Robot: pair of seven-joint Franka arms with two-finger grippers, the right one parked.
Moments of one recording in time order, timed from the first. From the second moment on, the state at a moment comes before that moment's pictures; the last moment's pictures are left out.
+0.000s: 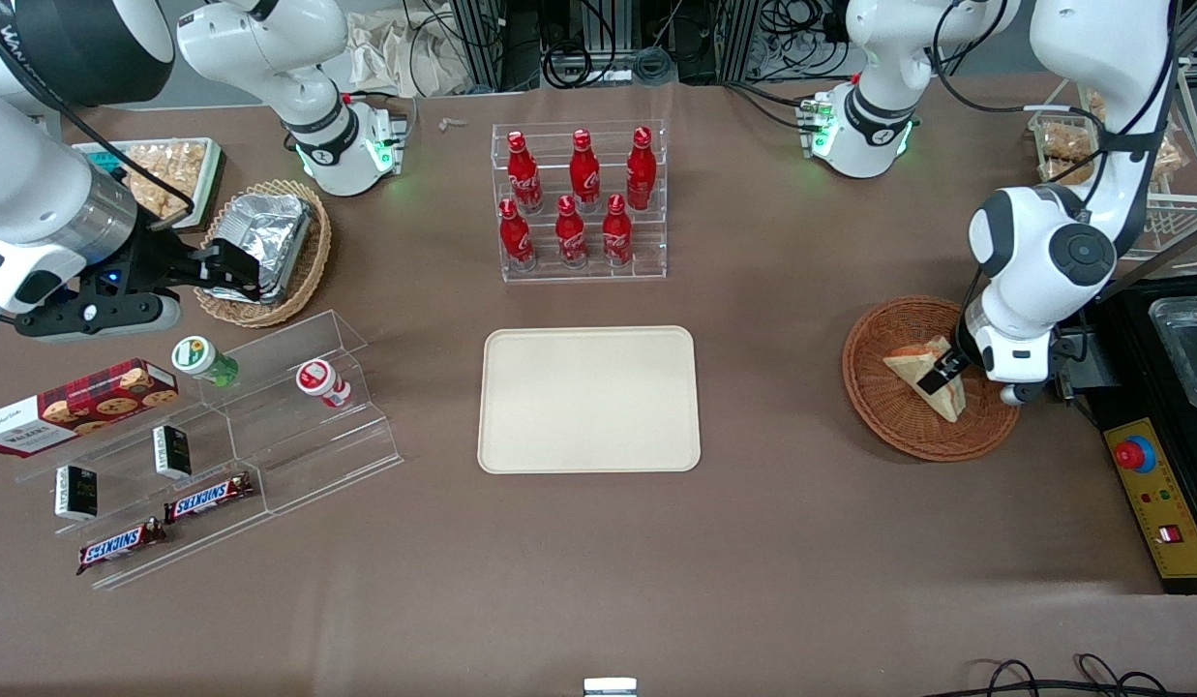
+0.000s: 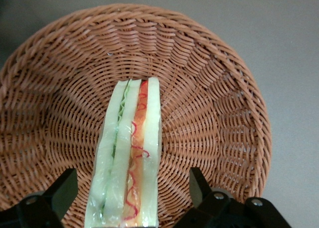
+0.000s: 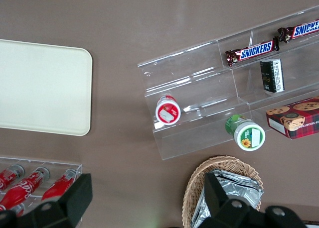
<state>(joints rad) 0.08 0.16 -0.06 -2.39 0.04 2.61 -0.73</state>
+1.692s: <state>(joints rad) 0.08 0.05 -0.10 -2.25 0.05 2.33 -0.60</state>
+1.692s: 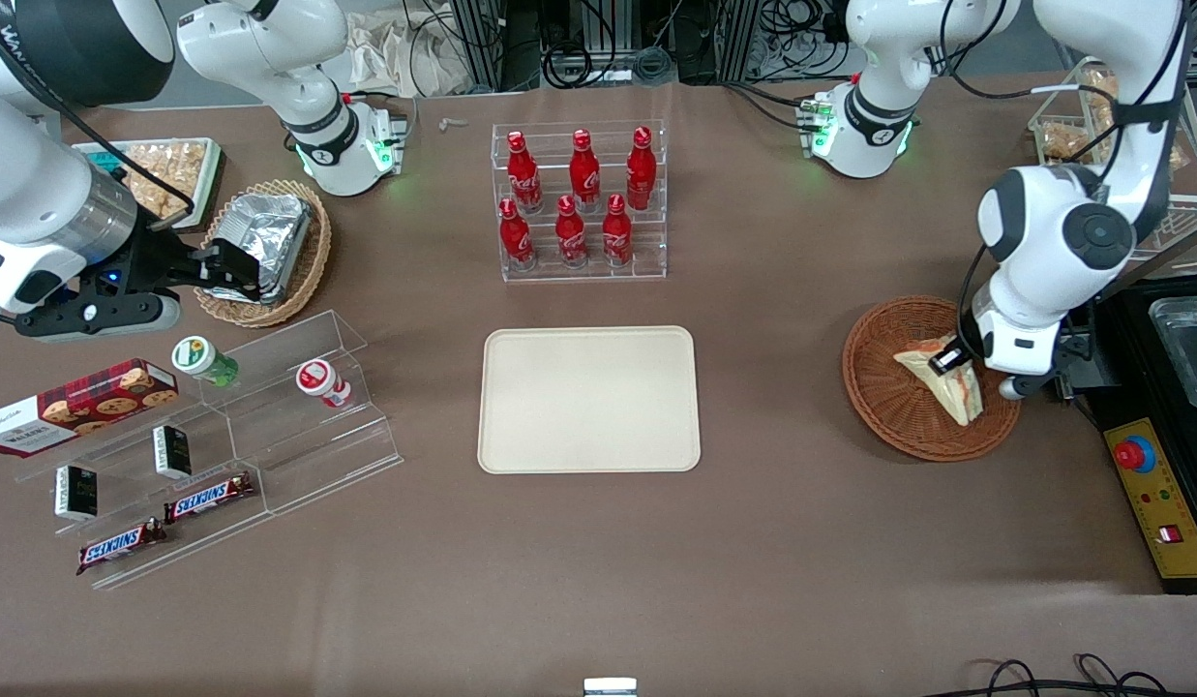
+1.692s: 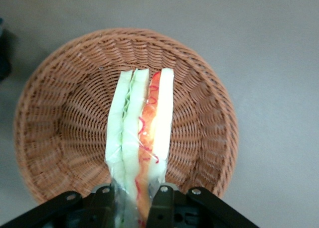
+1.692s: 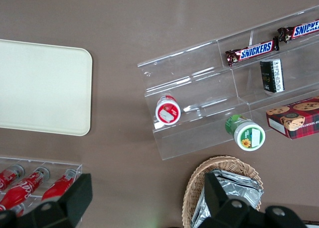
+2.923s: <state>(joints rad) -0.02 0.42 -0.52 -1.48 0.08 1.83 -0.44</state>
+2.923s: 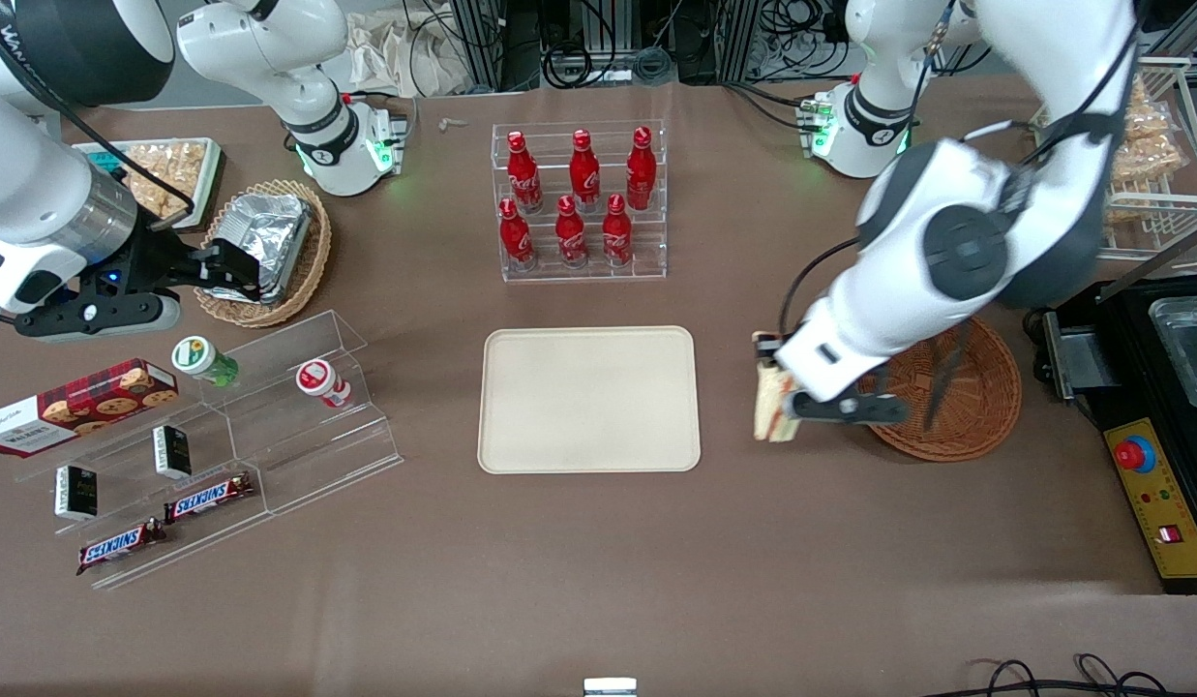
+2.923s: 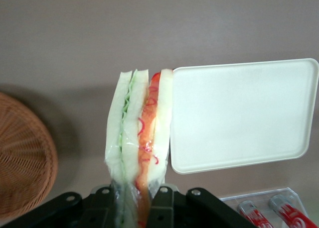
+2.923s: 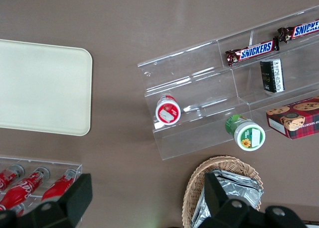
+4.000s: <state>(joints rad) -0.21 0.79 -0.52 -1.46 0.39 2.15 -0.82</state>
